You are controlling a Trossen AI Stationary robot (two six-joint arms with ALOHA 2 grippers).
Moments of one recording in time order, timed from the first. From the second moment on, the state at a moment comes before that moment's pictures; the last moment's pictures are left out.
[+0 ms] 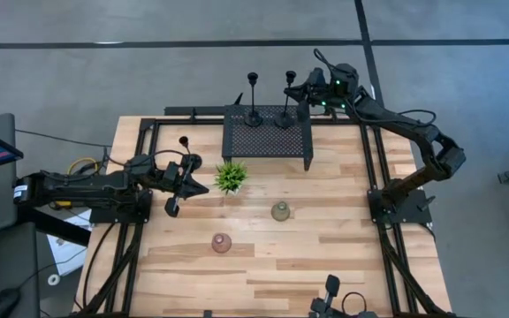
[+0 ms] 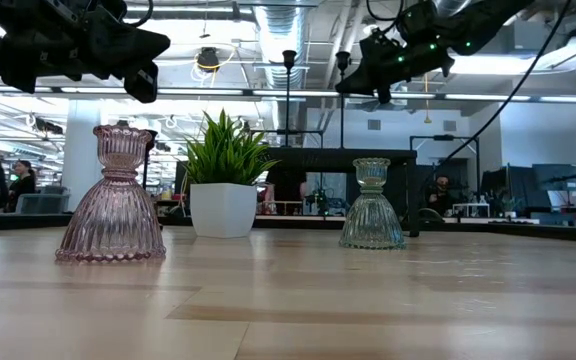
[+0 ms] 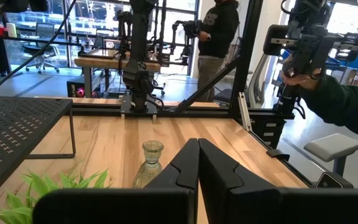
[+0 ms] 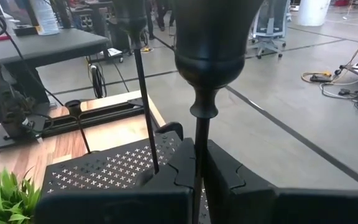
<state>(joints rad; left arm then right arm) 0.19 0.48 0.17 0.52 0.41 -0.06 -0.80 1.48 1.11 0.15 -0.42 -0.06</state>
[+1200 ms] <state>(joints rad) 0.19 0.52 0.17 0.52 0.39 -0.06 -0.77 1.17 1.11 -0.22 -0.42 -0.06</state>
